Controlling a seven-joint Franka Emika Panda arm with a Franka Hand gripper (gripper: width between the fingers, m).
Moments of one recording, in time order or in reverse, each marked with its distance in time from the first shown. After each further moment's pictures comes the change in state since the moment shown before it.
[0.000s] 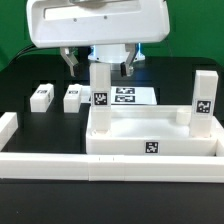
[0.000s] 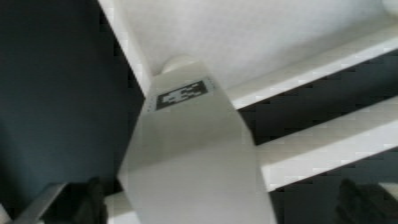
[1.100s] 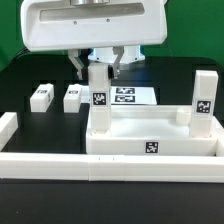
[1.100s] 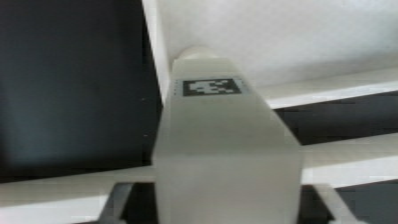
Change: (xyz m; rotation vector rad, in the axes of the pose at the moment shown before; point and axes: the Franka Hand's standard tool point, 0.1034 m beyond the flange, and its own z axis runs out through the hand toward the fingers) arm 0.002 0.008 0.003 -0.015 0.017 -0.124
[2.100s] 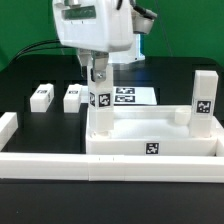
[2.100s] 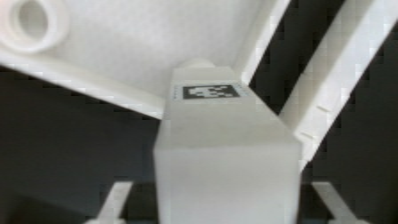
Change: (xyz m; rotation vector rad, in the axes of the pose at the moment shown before) arm -0.003 0.008 0.001 0.021 0.038 1.140
